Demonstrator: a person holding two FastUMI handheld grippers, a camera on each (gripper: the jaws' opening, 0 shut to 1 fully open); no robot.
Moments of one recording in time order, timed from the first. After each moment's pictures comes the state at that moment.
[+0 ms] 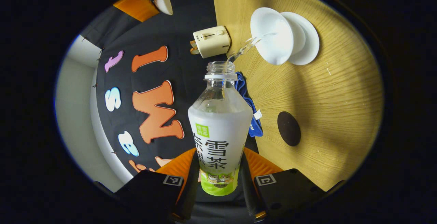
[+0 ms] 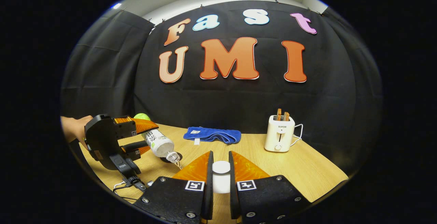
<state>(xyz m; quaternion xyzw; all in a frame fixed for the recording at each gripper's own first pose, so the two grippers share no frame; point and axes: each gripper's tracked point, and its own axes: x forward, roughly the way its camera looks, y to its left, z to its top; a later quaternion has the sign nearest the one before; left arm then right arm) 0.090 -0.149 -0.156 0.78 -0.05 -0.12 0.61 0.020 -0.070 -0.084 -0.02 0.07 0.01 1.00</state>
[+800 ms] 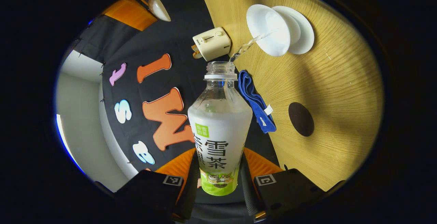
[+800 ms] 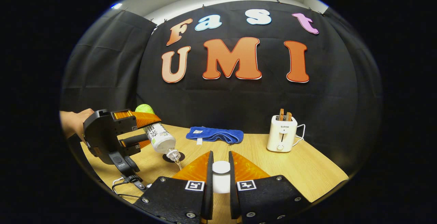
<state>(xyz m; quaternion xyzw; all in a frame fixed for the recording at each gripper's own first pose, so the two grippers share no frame) 0.091 -0.152 -0.146 0.81 -0.10 -0.10 0.57 0.018 -0.066 -0.084 -0.02 0.07 0.02 1.00</state>
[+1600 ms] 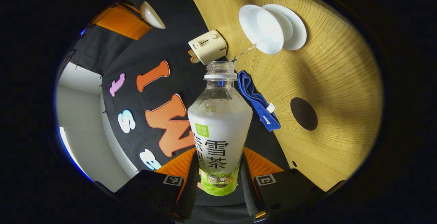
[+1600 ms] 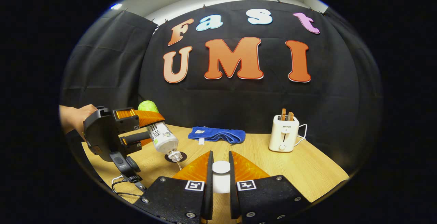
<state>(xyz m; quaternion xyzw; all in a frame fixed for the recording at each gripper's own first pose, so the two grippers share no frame) 0.089 -0.159 -0.140 0.83 -0.12 -0.09 0.53 0.017 -0.060 -0.081 -0.02 0.07 0.03 1.00</state>
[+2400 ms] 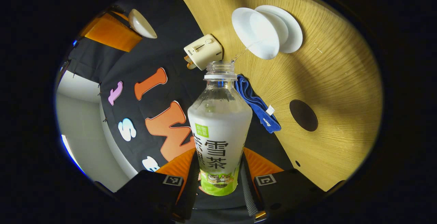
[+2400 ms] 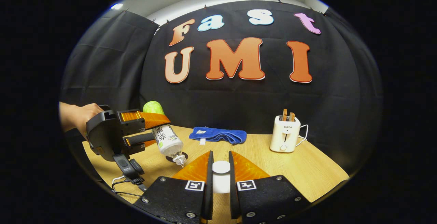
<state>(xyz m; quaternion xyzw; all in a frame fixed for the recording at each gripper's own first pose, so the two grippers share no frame) 0.088 -0.169 -0.148 0.84 -0.13 -0.11 0.51 0.017 -0.059 -0.084 -0.02 0.07 0.04 1.00</state>
